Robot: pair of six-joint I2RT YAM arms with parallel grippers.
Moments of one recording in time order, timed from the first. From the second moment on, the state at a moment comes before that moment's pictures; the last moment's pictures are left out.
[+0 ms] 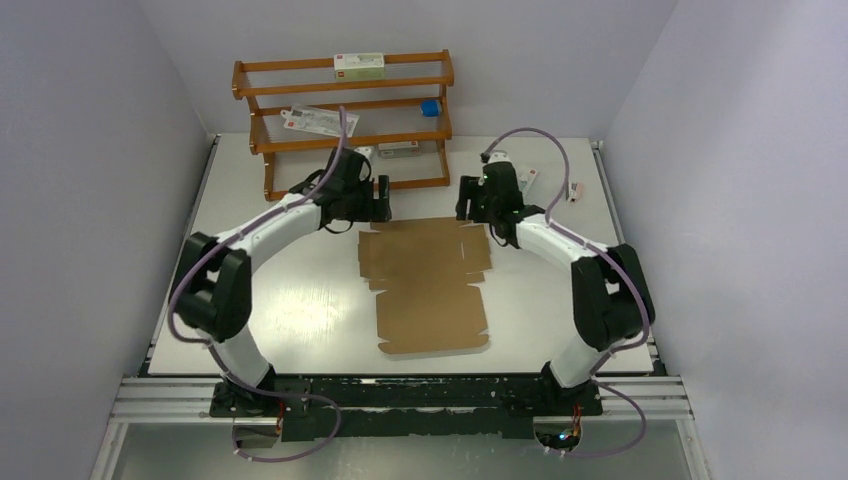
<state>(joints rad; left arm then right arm) -0.49 1.77 1.32 -0.34 0.02 -0.36 0.38 1.69 1.07 -0.01 0.07 0.27</state>
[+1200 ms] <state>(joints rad) -0.49 1.39 0.53 0.05 0.25 -0.72 0.26 1.30 0.49 0.11 -0.26 0.44</state>
